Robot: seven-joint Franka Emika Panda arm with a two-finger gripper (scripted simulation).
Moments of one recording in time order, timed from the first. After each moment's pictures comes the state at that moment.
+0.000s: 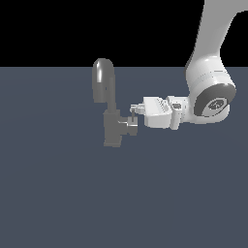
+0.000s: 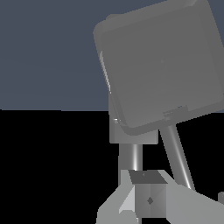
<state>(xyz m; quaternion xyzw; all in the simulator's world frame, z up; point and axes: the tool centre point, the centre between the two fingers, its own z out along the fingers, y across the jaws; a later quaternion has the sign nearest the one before) 0.011 -0.031 0.155 -0.48 0.52 0.47 0.53</state>
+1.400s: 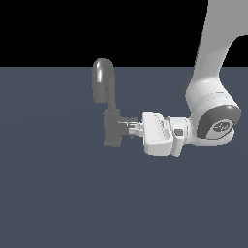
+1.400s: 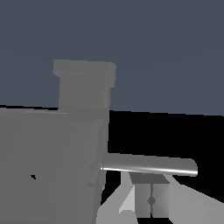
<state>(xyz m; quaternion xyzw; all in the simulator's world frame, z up) -0.043 -0.025 0.105 -0.49 0.51 0.47 0.54</state>
